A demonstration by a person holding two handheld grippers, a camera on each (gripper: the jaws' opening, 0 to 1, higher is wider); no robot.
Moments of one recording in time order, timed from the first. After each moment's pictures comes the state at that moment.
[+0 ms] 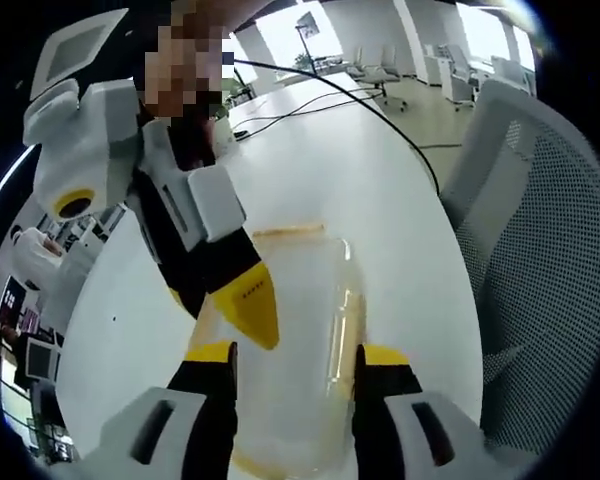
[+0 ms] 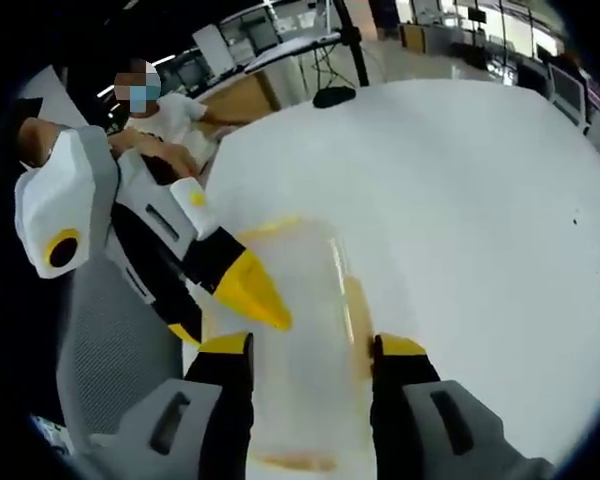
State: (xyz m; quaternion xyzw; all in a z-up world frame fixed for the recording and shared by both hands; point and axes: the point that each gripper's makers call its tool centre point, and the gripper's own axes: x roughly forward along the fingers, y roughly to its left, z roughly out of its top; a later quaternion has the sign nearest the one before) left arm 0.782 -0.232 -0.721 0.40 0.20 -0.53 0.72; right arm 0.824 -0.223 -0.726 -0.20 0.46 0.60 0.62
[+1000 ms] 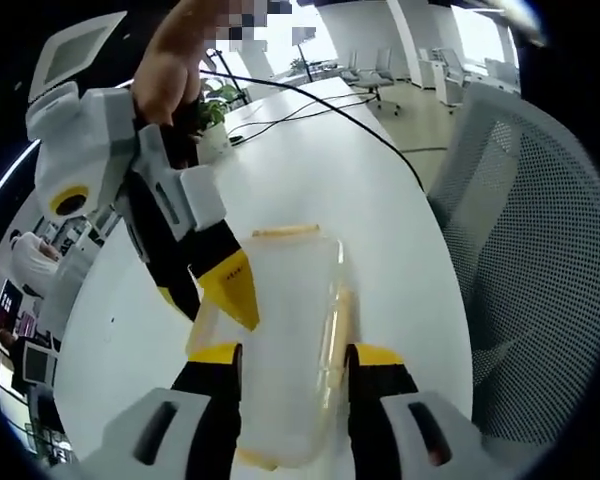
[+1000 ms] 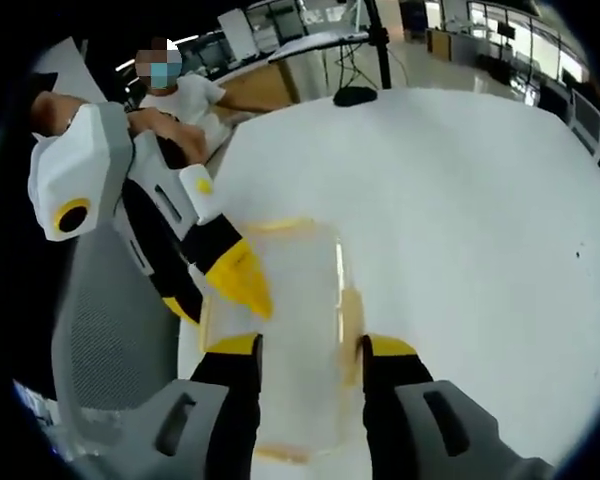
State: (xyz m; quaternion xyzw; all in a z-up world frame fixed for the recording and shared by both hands) left arm 0.768 -0.223 -0.714 0.40 0.19 -0.55 0.71; right arm 0.829 -0.221 -0.719 -0.25 0.44 0.63 0.59
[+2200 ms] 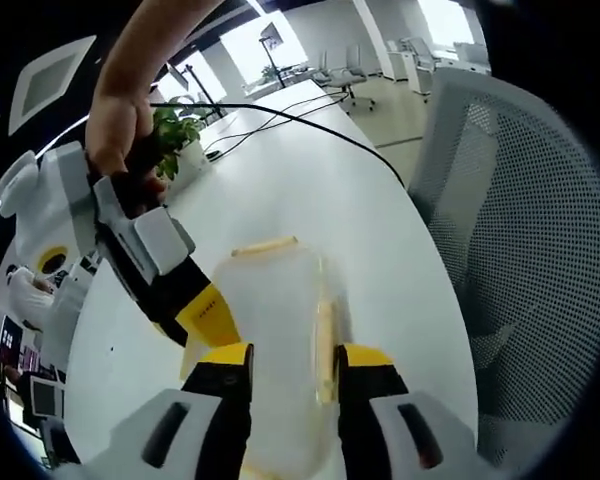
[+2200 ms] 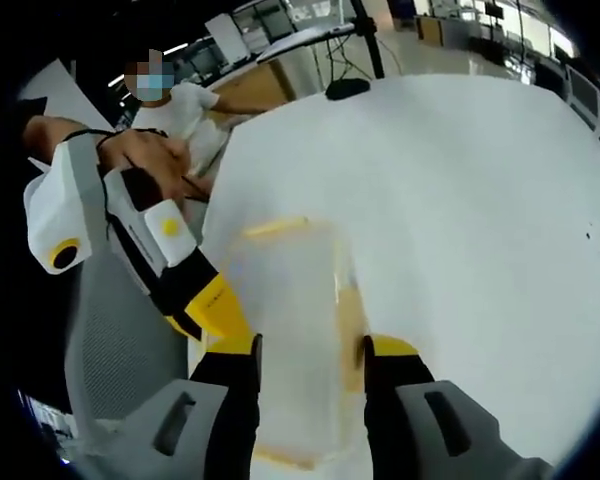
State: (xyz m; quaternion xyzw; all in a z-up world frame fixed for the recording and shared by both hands) left arm 0.763 -0.237 -0.715 0.42 0.16 -0.57 0.68; right arm 0.825 -0.219 -0.725 -0.22 0.48 0.63 0.58
